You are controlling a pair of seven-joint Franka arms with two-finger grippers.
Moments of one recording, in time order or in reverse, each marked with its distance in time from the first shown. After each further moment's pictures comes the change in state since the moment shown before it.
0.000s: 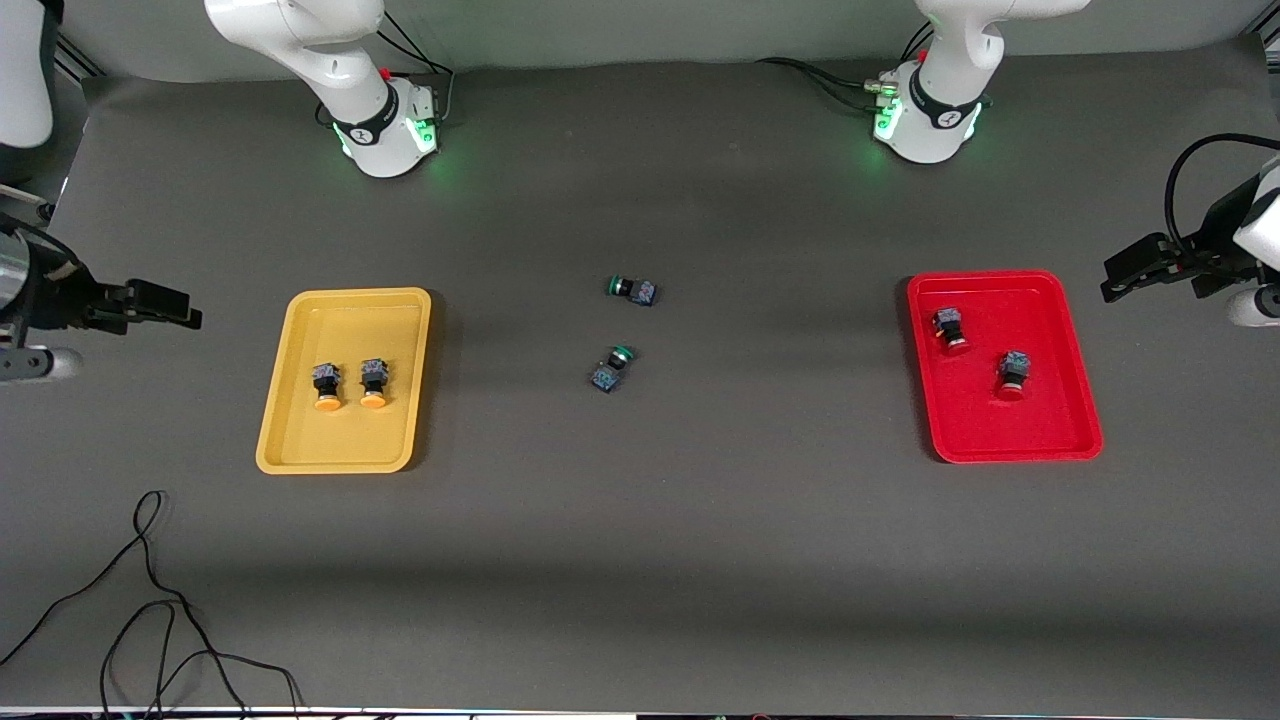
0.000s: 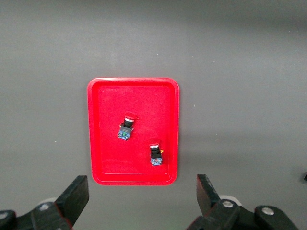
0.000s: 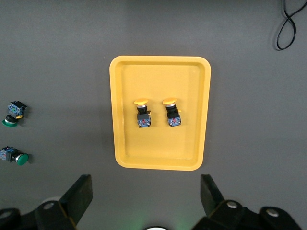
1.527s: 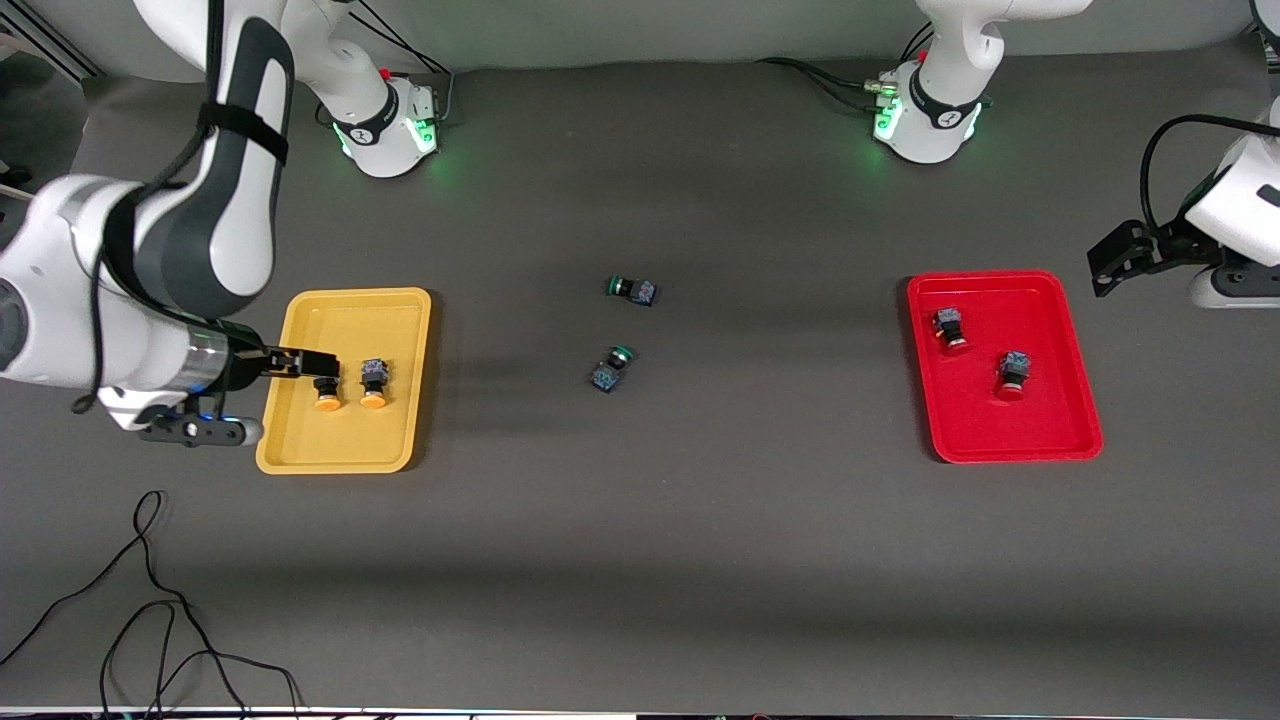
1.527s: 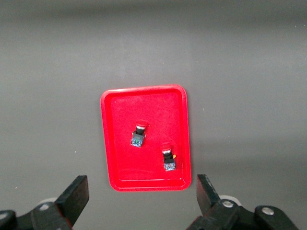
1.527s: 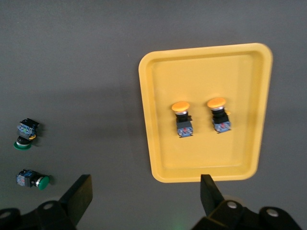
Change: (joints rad) left arm -0.056 -0.032 -0.020 0.000 0.105 0.009 0.000; right arm 1.114 0.525 -1.252 0.039 0.529 -0.066 -0.072
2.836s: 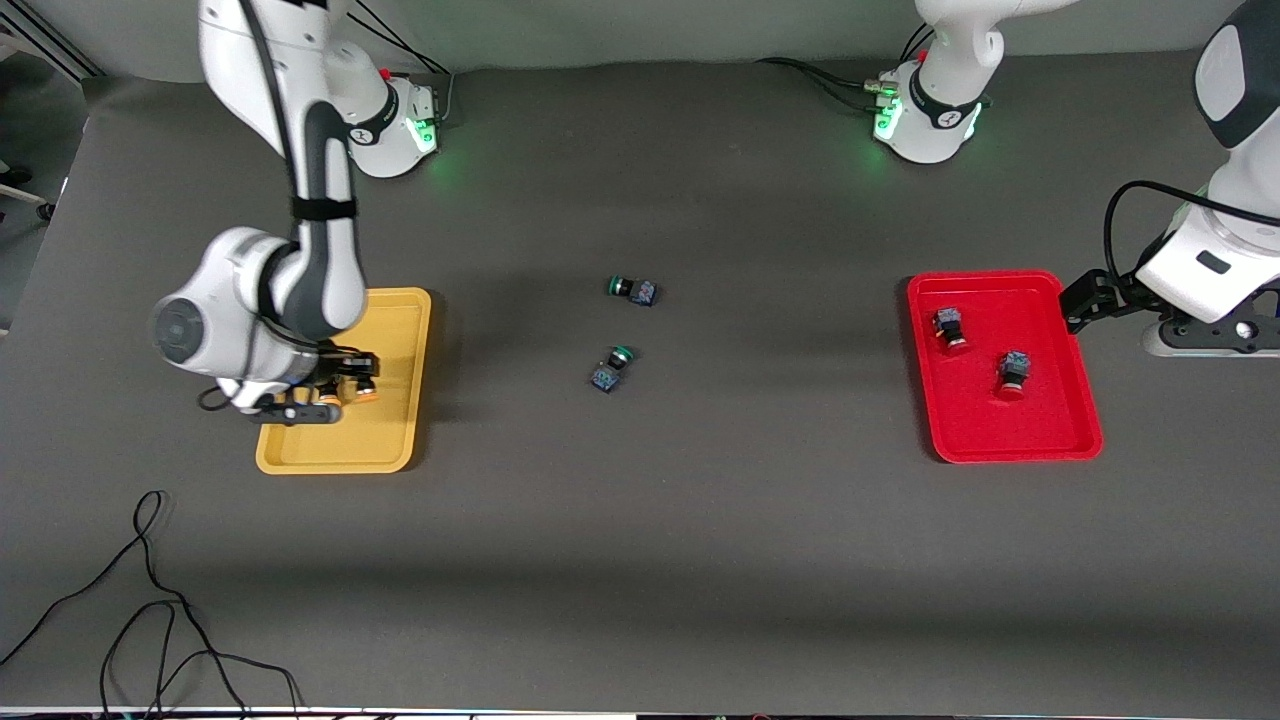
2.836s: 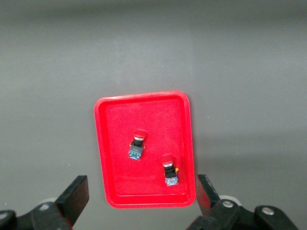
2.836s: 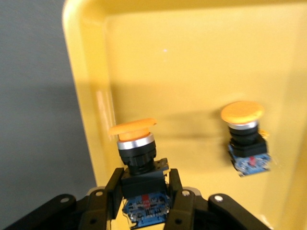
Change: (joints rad) left arm 0.218 0.043 -0.224 -0.107 0.009 0.153 0.002; right arm 0.021 0.008 0.233 -0.586 0.111 0.614 -0.192
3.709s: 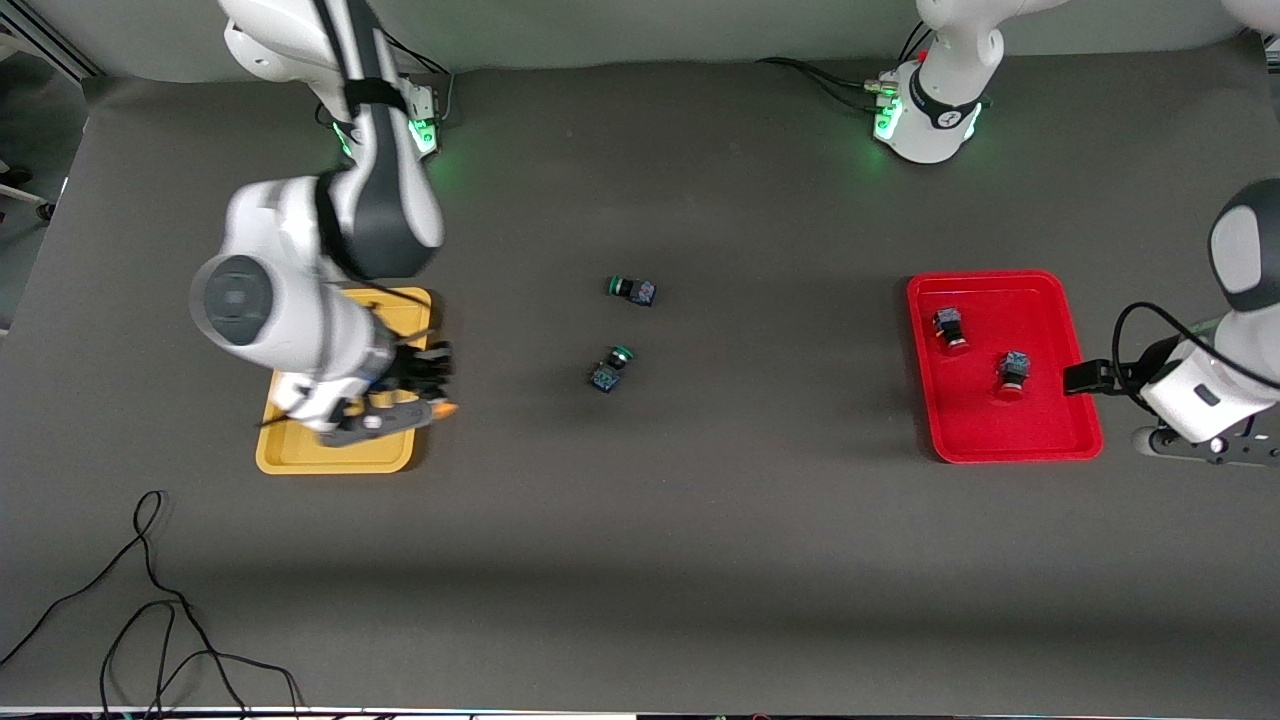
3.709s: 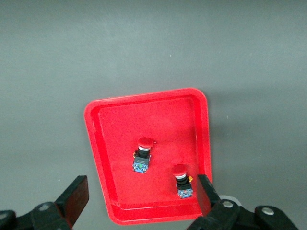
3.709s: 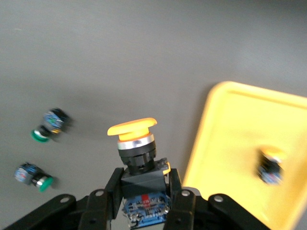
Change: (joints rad) left arm 0.088 0.255 -0.011 0.126 -0.002 0.003 0.094; right arm 0.050 -0.105 -0.006 0.478 -0.210 -0.359 0.165
